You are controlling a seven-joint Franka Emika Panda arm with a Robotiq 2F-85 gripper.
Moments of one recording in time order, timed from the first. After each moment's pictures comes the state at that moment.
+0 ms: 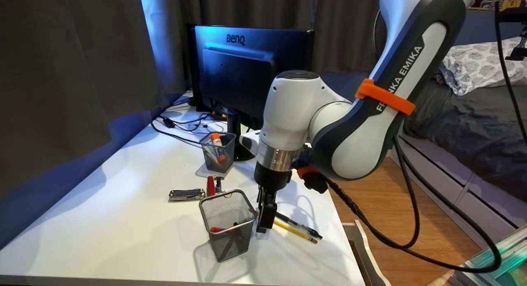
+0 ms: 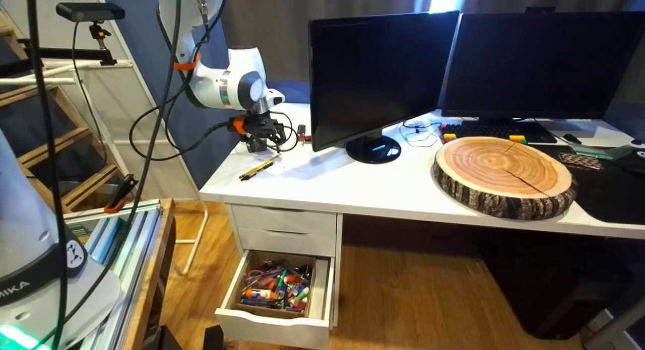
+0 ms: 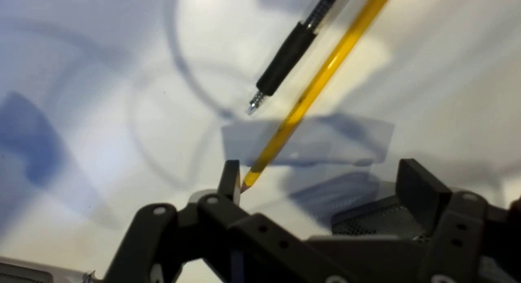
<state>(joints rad) 0.83 0.69 0.10 -2.06 -0.22 2.92 -0.08</state>
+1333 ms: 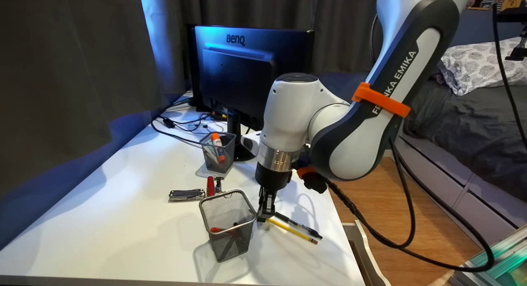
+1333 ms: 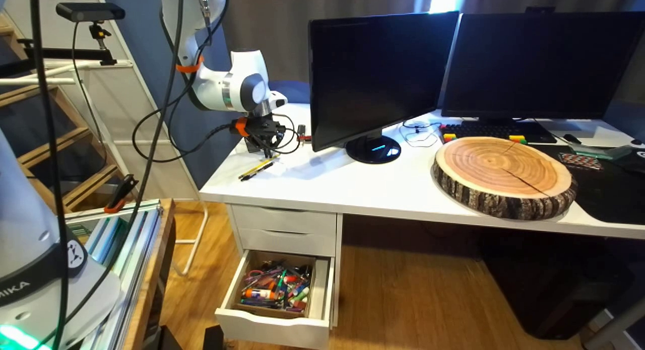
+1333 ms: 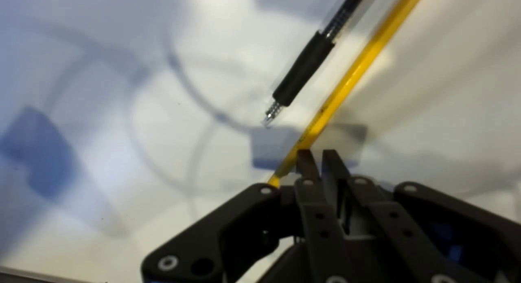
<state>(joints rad) 0.83 0.71 0.08 -2.05 -0.22 2.92 -0.07</state>
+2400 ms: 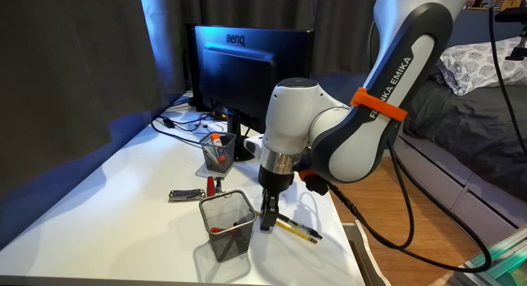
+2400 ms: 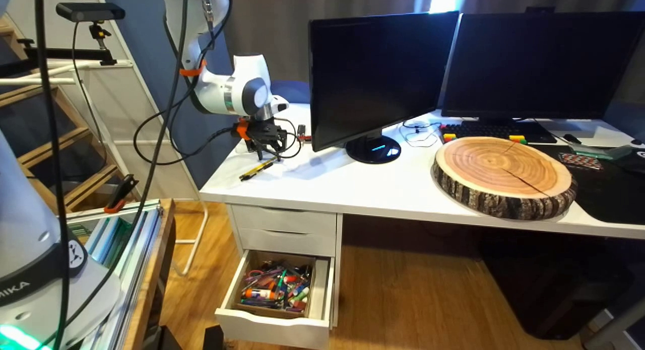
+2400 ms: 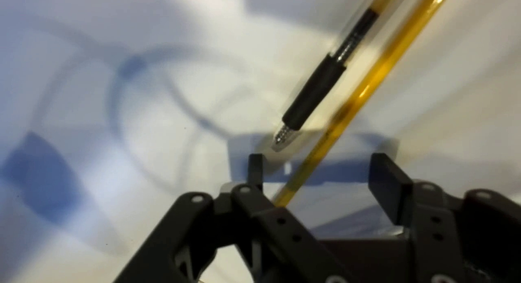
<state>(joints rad) 0.82 0.73 0.08 -2.05 -0.22 2.92 -0.07</state>
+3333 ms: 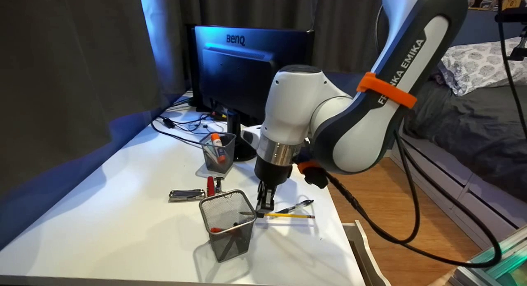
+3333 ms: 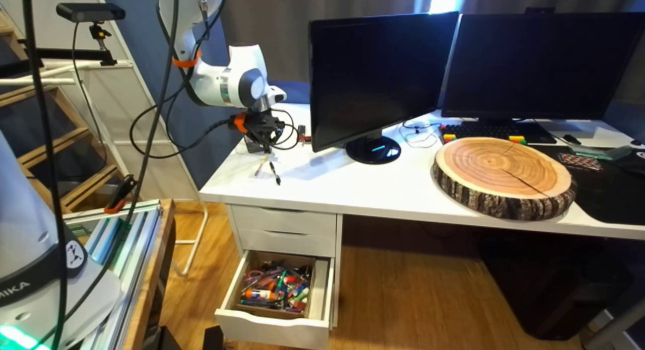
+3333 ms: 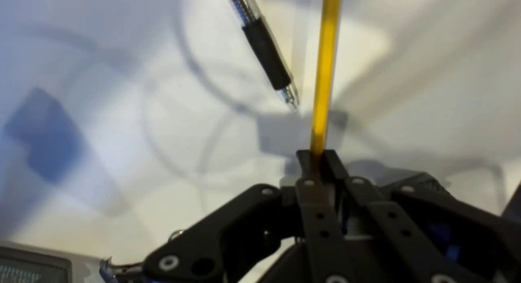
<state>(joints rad) 0.81 0.67 0.11 -2.08 -0.22 2.93 -0.08</state>
